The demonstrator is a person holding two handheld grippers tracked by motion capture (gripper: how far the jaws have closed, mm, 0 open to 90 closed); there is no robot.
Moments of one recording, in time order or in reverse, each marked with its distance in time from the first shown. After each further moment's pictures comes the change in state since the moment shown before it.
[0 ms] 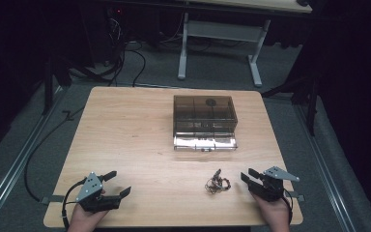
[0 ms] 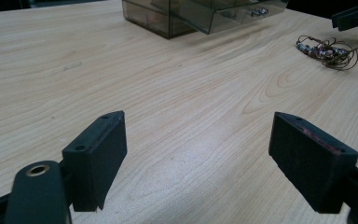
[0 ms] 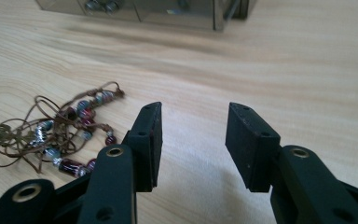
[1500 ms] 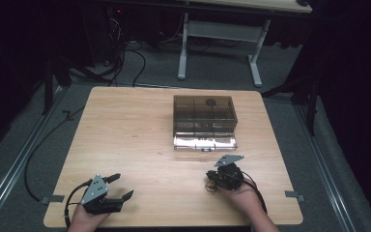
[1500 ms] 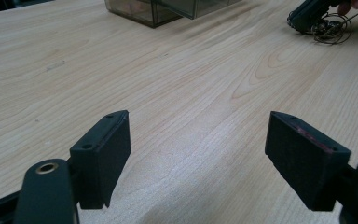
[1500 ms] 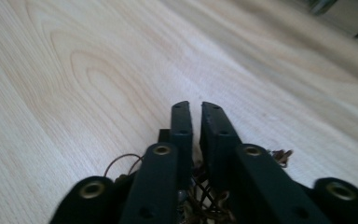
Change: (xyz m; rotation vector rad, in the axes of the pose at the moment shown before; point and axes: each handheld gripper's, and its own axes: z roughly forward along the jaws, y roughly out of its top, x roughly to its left) left arm -0.008 0.001 0.002 0.048 -0.027 0.084; right arm 0.090 0.053 0.071 0.338 0.191 -0.305
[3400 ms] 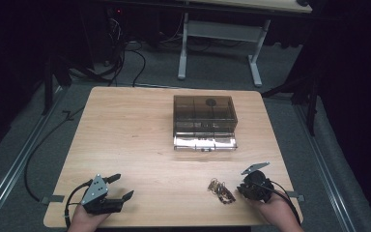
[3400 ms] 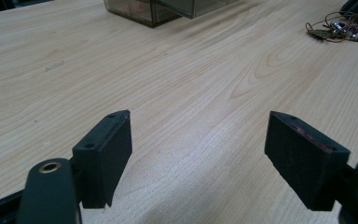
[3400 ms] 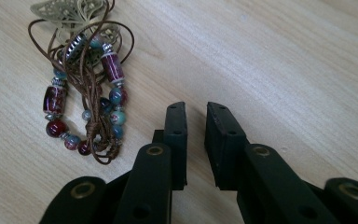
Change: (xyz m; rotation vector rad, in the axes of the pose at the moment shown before) left arm -0.001 0.000 0.000 0.000 -0.004 0.003; right arm -0.026 -0.049 -0.058 0.261 -0.125 0.136
